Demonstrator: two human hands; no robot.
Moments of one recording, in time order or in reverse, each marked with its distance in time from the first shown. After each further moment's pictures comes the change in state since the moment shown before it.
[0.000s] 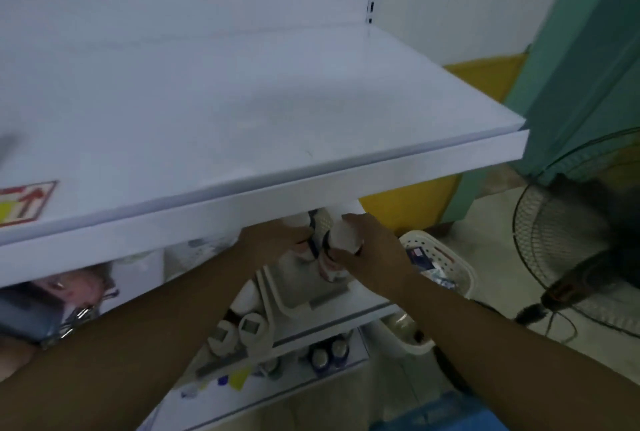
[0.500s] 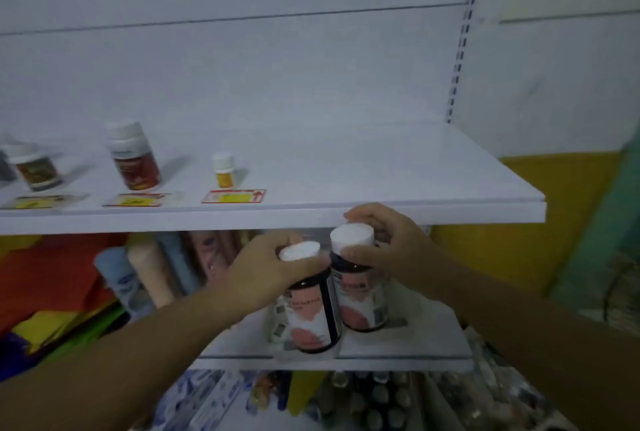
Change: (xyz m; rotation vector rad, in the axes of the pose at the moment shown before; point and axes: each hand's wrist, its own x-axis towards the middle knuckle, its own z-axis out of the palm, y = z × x) left_hand -0.240 0.051 -0.078 -0.067 0.358 0.242; right_hand -0.063 -0.164 -0.095 0.596 -0.378 -0.348
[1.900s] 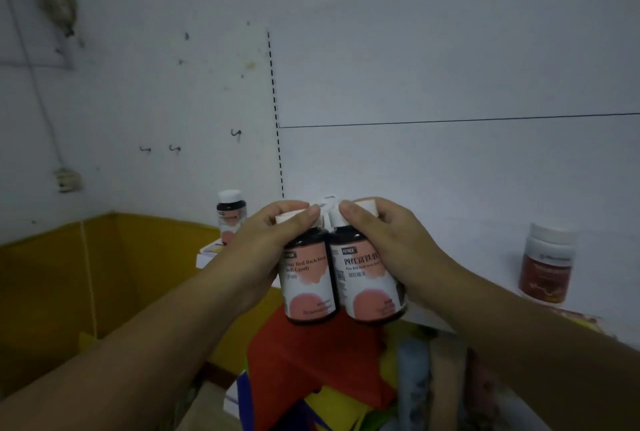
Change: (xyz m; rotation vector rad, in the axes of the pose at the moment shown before) left_hand -0.114 -0.074 -0.507 -0.430 0.477 0.052; right_hand 0.228 -0.228 0.473 0.270 -0.162 -0.289
